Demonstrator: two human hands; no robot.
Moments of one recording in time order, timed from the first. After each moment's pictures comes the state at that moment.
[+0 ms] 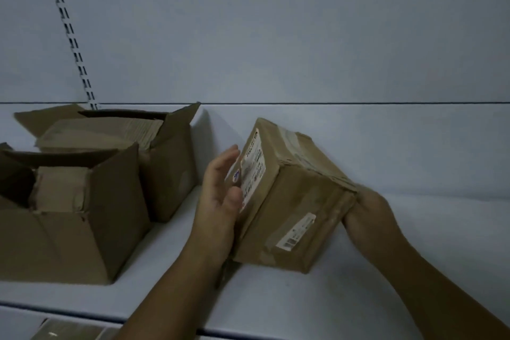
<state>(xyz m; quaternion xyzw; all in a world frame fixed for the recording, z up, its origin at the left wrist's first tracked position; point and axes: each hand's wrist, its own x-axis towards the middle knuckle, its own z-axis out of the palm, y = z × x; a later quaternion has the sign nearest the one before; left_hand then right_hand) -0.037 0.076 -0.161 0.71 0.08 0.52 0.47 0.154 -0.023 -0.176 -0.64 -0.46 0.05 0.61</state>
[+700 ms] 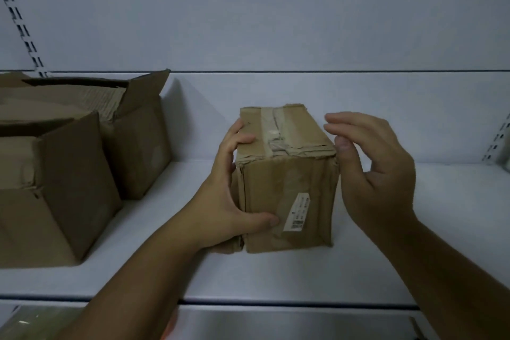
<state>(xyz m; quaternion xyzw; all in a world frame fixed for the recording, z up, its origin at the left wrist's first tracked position) -0.023 0.080 -0.175 0.85 0.00 0.35 0.40 0.139 -0.051 -0.152 -0.54 -0.55 -0.33 0.55</state>
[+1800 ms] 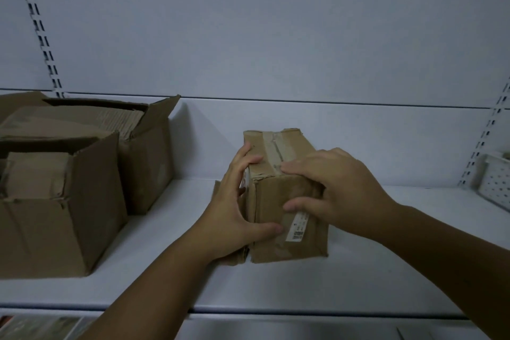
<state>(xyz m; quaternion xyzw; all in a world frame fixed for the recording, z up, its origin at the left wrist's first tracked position) -0.022 0.076 -0.179 0.82 0.03 0.36 0.45 0.136 -0.054 -0.121 -0.60 -0.71 -0.26 0.24</state>
